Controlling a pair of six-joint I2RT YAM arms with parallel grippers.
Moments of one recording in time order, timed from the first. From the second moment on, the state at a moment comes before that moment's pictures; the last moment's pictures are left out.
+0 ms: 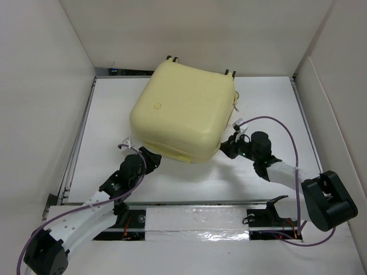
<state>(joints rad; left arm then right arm) -0.61 0.62 0.23 -0.07 -0.28 -0.96 0.38 1.24 0.37 0.56 -0.45 0.11</state>
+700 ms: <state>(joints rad) -0.65 0.89 0.21 0.22 -0.18 -0.95 0.44 1.26 0.34 0.67 -0.38 0.12</state>
